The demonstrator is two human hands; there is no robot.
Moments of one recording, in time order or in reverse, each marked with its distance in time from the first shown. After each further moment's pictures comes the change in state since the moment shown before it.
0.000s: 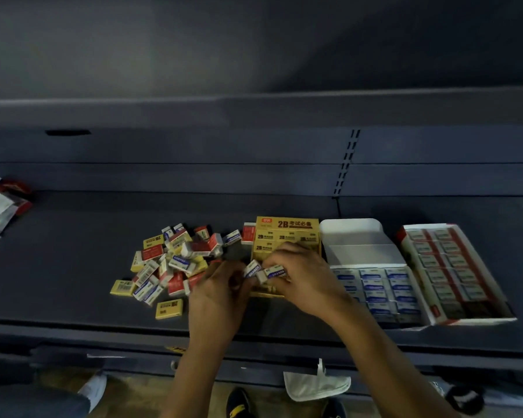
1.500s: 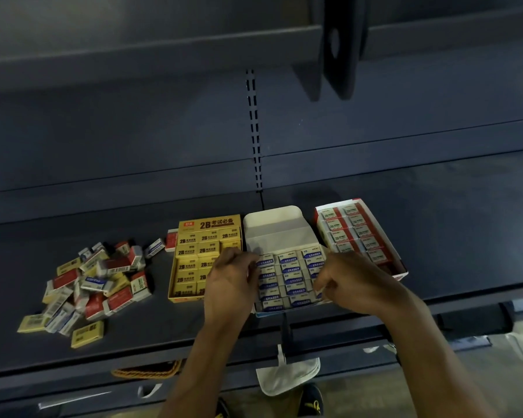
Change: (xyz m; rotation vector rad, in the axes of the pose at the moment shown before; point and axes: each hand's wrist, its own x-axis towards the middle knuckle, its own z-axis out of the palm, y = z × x) left_hand 0.007 0.105 0.088 0.008 -0.092 0.189; right_hand -0.122 0.092 -0.095 -0.071 -0.254 0.357
